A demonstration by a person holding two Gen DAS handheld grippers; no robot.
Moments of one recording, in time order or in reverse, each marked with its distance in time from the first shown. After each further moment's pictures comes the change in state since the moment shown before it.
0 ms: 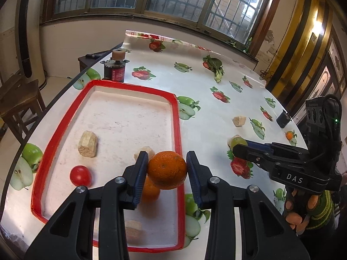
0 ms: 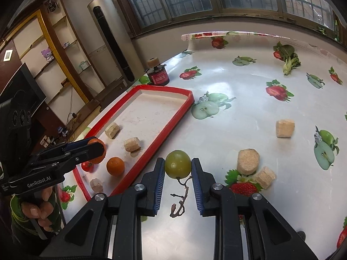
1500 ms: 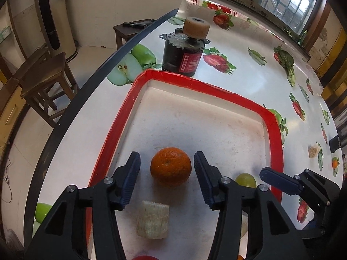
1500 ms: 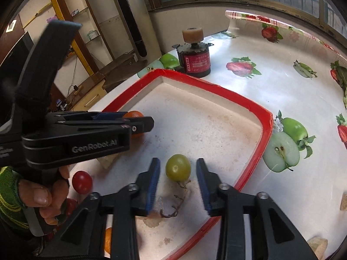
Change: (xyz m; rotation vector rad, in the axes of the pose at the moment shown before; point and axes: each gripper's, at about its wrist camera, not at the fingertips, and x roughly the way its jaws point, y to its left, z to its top) left arm 0.109 0.098 0.062 -0.126 0.217 0.241; right arm 0.149 0.065 0.060 -0.146 0.138 0.019
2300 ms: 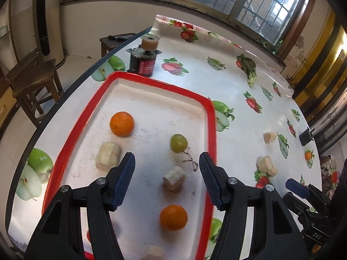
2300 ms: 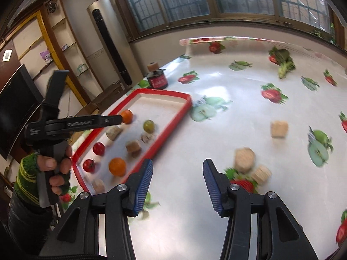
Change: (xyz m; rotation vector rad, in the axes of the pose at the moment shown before) left arm -0.079 -0.045 -0.055 0.002 -0.105 -0.150; right arm -0.155 -0.053 -0.101 0.166 -0.164 -0.061
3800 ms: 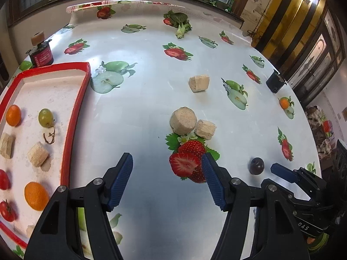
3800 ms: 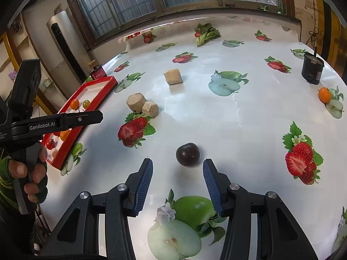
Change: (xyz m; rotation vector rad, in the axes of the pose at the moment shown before) left arm 0.051 -0.161 -0.057 0.268 0.133 -0.120; right arm -0.069 -0.111 -0.092 0.171 0.021 -0.198
